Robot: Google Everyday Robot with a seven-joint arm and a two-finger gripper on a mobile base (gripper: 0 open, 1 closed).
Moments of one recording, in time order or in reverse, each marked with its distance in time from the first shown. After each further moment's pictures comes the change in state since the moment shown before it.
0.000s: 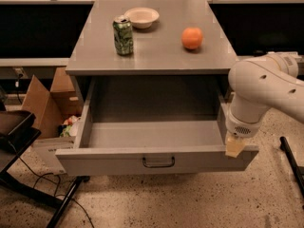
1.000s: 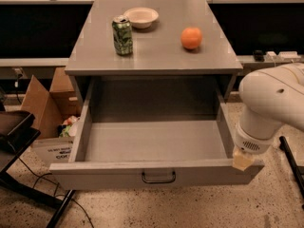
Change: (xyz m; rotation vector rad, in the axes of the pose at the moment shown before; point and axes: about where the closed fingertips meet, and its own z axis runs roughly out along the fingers) arm 0.024 0.049 -0.009 -0.021 0.002 0.110
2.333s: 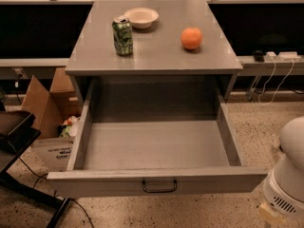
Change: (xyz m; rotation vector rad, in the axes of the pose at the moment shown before) arm 0.078 0.114 -0.011 -0.051 0.018 0.262
